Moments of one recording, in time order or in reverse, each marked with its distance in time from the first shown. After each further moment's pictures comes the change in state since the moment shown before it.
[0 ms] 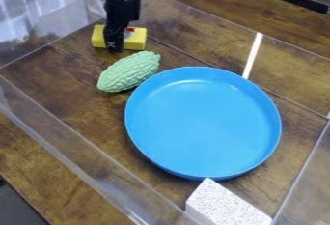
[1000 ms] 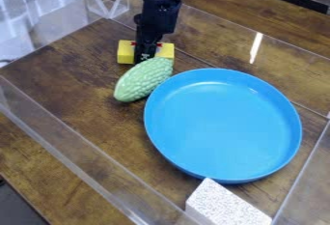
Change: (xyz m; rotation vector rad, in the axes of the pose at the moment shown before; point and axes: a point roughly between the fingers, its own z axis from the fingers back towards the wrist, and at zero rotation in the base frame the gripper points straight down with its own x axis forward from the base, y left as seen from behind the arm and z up) arm 0.038 -0.028 0.018 -0.111 0.084 0.063
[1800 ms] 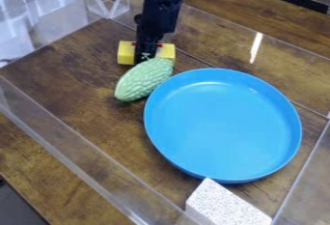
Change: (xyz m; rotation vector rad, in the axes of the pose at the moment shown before) arm 0.000 -0.006 0.003 -0.046 0.003 -0.004
